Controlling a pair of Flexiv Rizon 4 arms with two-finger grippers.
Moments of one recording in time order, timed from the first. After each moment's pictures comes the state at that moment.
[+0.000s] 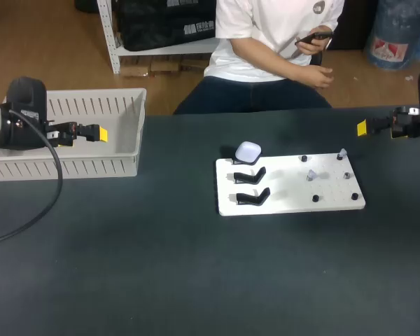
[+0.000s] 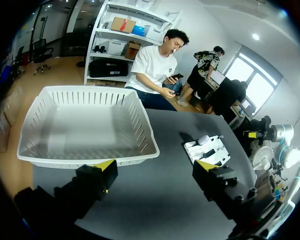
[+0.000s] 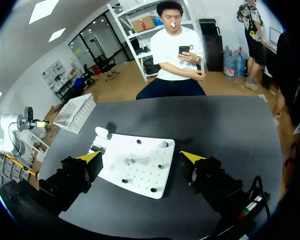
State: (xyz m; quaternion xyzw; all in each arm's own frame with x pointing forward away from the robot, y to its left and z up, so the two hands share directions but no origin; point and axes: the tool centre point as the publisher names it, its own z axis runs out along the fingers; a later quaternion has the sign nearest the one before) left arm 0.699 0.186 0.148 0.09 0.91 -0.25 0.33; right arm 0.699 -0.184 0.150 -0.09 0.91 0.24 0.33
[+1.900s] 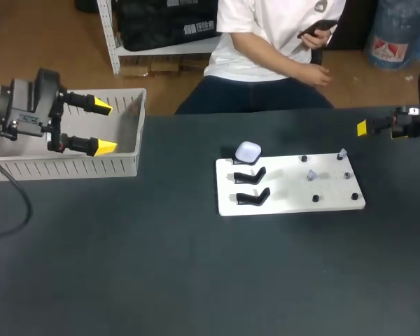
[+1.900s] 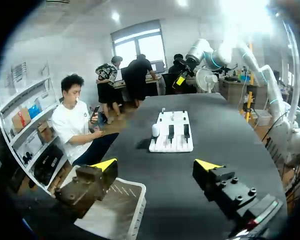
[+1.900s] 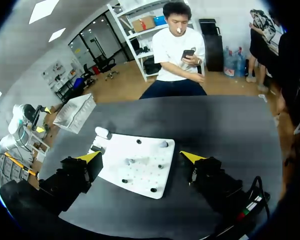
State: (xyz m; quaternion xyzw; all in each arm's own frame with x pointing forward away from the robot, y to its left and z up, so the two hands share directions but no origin) left arm 0.709 0.148 0.162 0.58 0.65 -0.26 0.42; right arm 0.699 -0.184 0.150 -0.09 0.91 0.24 0.33
